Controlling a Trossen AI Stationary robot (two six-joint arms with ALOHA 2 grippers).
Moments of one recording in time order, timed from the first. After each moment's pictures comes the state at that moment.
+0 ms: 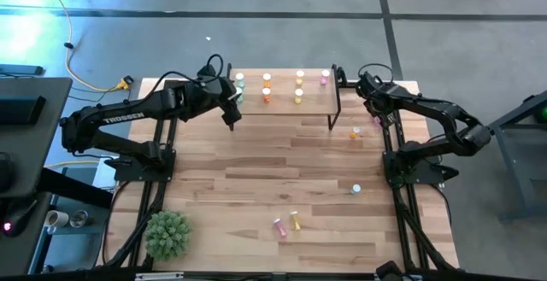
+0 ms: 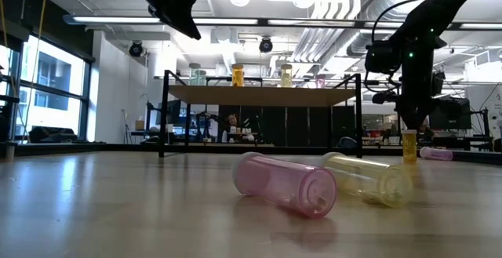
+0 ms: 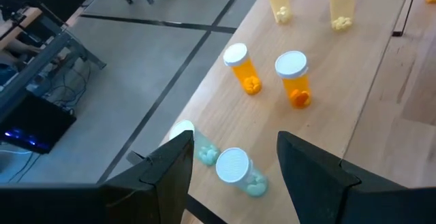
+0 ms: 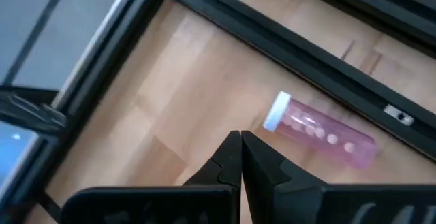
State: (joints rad) left arm 0.43 1.18 1.06 -0.48 -0.50 0.20; right arm -0.94 1.30 0.68 -0.67 0.39 1.57
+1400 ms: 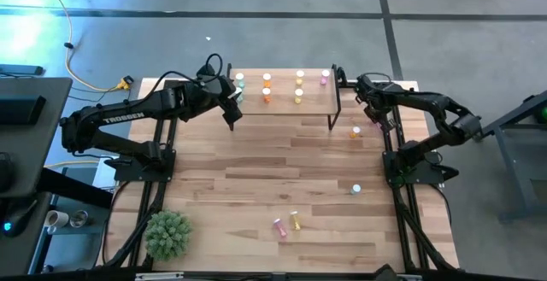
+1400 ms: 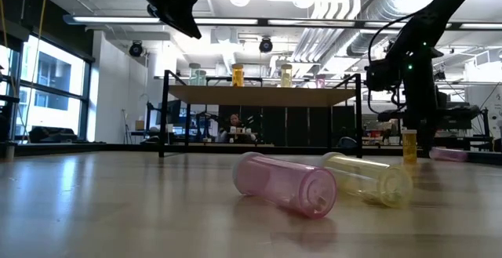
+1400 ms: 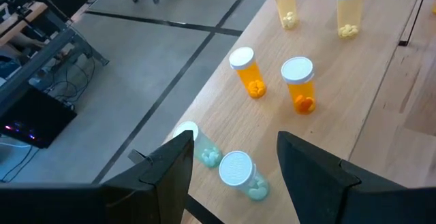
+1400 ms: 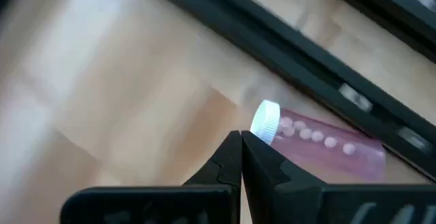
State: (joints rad) left arm 0.43 1.18 1.06 -0.47 -0.51 0.17; right arm -0.97 1.43 0.68 -0.74 0.28 1.54
